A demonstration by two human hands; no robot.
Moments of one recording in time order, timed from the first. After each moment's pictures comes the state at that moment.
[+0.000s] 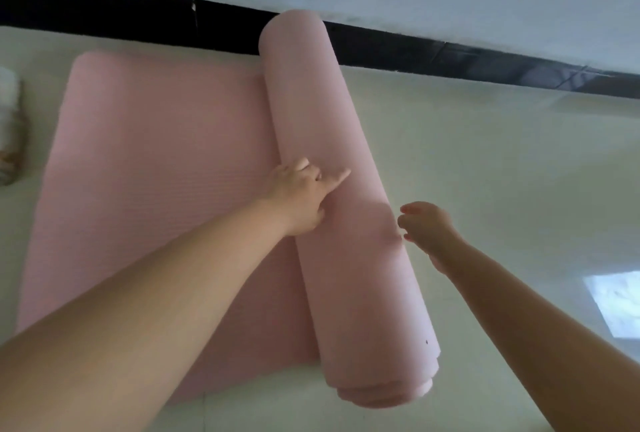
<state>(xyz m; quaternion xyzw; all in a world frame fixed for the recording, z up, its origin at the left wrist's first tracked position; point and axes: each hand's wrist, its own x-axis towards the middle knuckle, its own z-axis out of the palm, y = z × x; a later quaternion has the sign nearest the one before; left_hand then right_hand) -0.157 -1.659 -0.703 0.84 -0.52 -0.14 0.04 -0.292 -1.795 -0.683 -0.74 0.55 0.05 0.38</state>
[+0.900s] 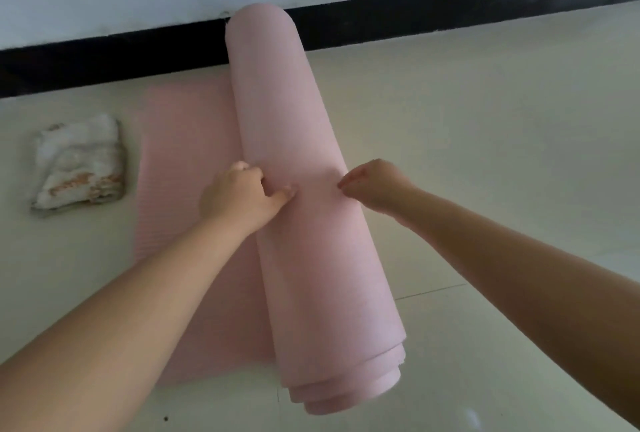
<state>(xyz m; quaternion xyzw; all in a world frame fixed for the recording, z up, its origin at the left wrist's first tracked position) -0.151 -1.574 -0.694 0.96 -0.23 -0.15 0.03 -0.245 -1.733 -0.683 -0.85 0.31 0.13 0.41</state>
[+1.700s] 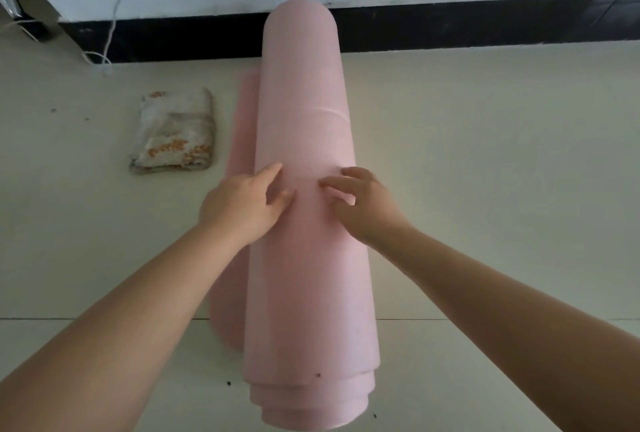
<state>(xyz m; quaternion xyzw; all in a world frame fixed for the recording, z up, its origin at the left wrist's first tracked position) -0.126 -1.463 -0.685 0.97 -0.19 -0.14 0.05 -0.200 -1.610 -0.694 -0.88 0.18 0.07 0.43</state>
